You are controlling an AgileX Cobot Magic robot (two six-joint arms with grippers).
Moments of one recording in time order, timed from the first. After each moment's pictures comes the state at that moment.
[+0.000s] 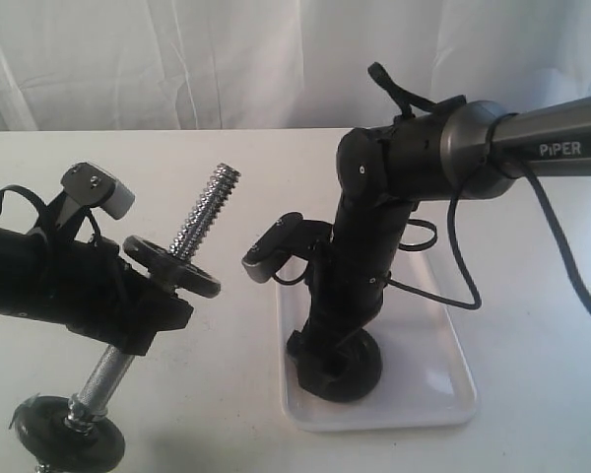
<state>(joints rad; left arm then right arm) -0.36 1.40 -0.66 -1.30 0.58 1.49 0.60 1.96 -1.29 0.20 0.89 -0.63</state>
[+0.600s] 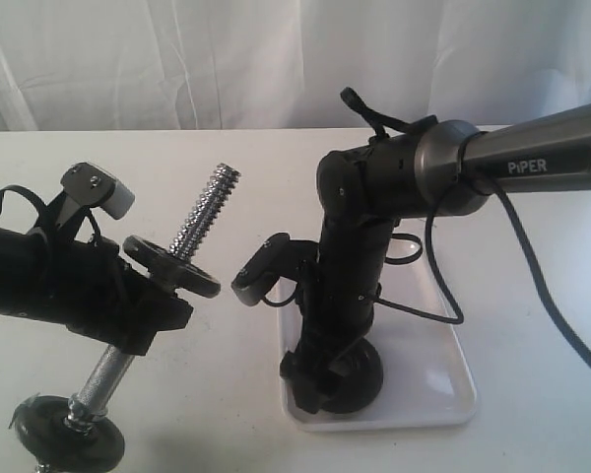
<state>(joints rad) -0.36 1.40 -0.66 -1.30 0.58 1.49 0.64 2.00 -1.29 0.16 0.91 -0.61</state>
